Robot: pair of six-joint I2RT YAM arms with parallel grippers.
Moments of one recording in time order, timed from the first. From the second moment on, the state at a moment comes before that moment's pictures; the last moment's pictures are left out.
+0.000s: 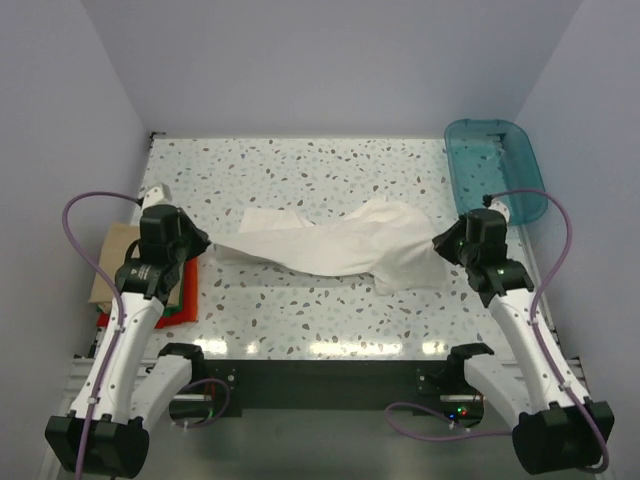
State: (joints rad) left arm -0.08 0.85 0.81 -0.56 -0.12 -0.60; right arm 0.13 0.90 0.69 -0.46 0.09 0.70
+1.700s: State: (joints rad) left arm 0.13 1.96 2.32 -0.42 0.08 -0.67; right arm 0.11 1.88 2.21 -0.43 -0.02 0.68
